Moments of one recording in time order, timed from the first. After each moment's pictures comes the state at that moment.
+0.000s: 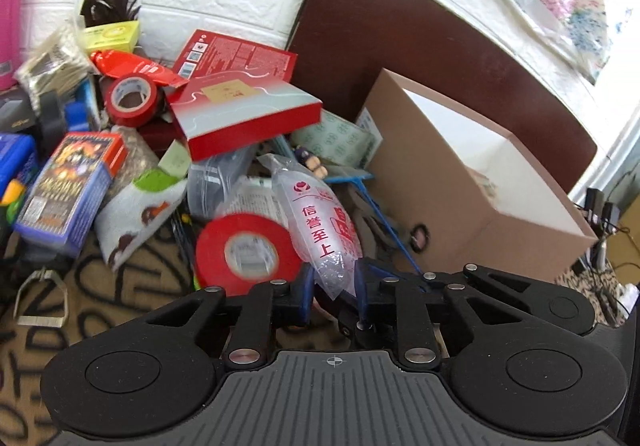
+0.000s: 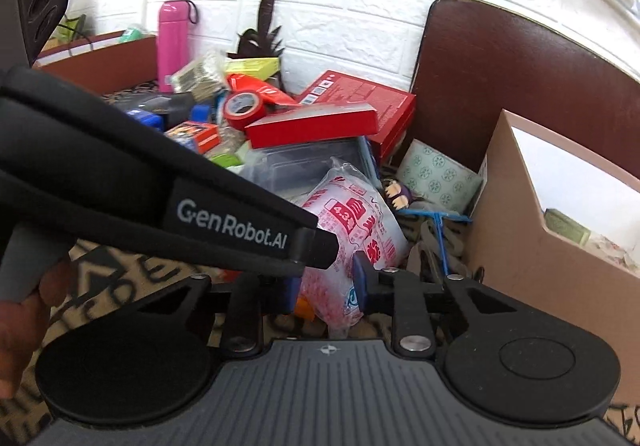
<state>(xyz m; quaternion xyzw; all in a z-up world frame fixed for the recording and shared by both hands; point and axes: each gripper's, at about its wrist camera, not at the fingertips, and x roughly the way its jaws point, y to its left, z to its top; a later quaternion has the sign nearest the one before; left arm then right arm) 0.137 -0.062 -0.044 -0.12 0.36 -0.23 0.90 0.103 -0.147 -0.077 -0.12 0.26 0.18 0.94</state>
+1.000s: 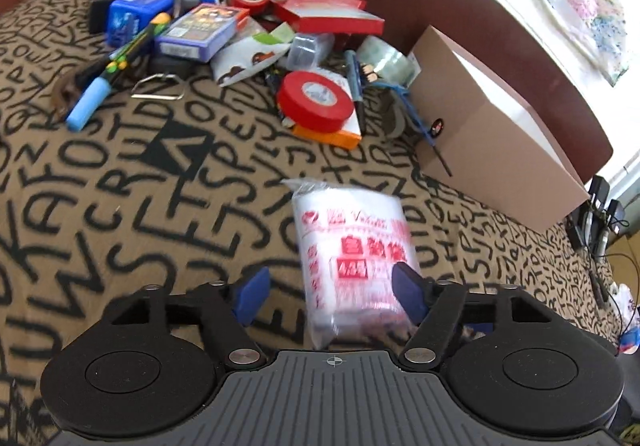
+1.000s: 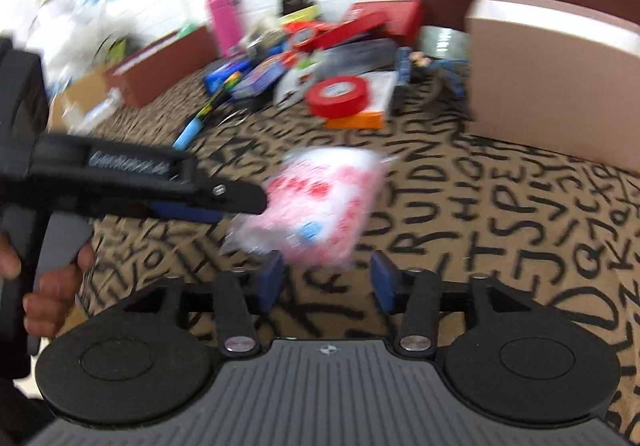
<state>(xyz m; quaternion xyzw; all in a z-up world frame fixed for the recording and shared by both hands) 0.023 -0.019 -0.073 -0.18 0.42 -0.16 0.88 -0.031 -0.212 -0.083 0.03 0.36 0.23 0.90</state>
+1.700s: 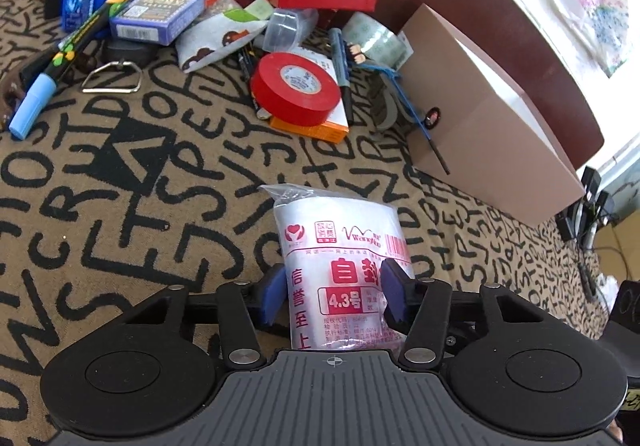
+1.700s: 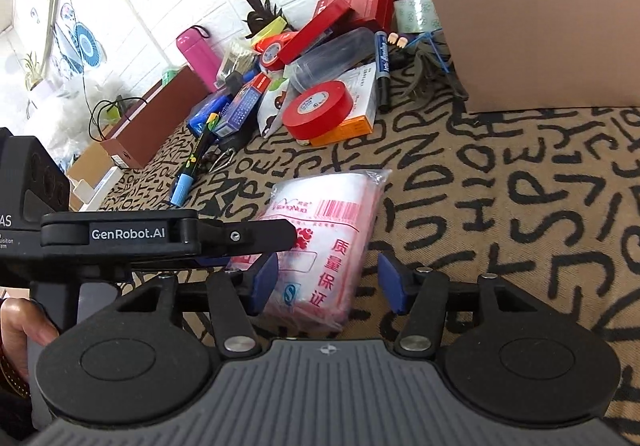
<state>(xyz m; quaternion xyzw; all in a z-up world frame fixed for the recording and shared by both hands) 0.058 -0.023 -0.088 -0.20 0.44 -0.19 0.85 0.018 -0.223 -0.103 0.16 0.39 0.25 0.87</state>
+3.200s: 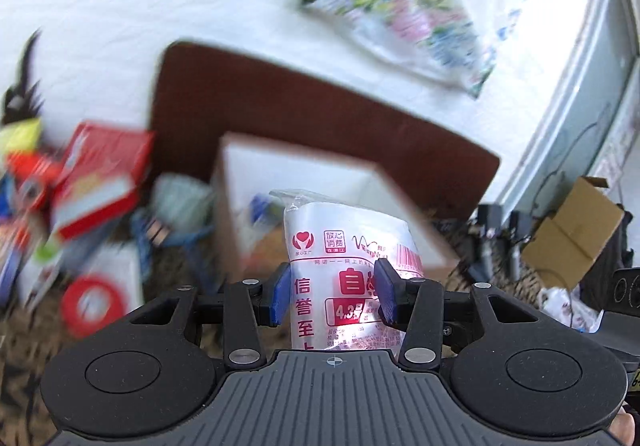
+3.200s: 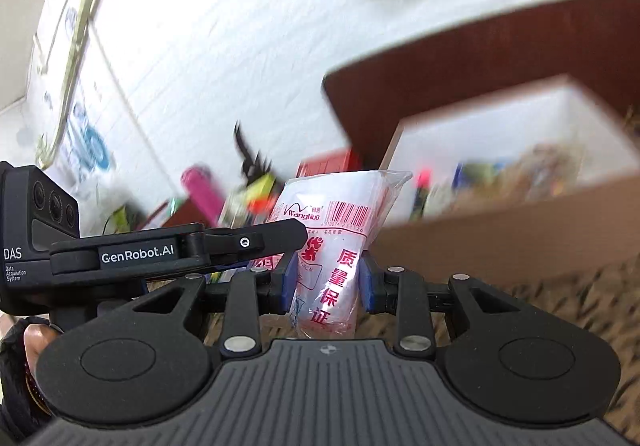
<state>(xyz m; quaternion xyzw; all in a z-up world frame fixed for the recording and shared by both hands) 0.086 -0.181 0.069 -0.10 0.27 -0.31 0.90 0.016 -0.342 0.025 0.19 0.23 0.21 0.93</state>
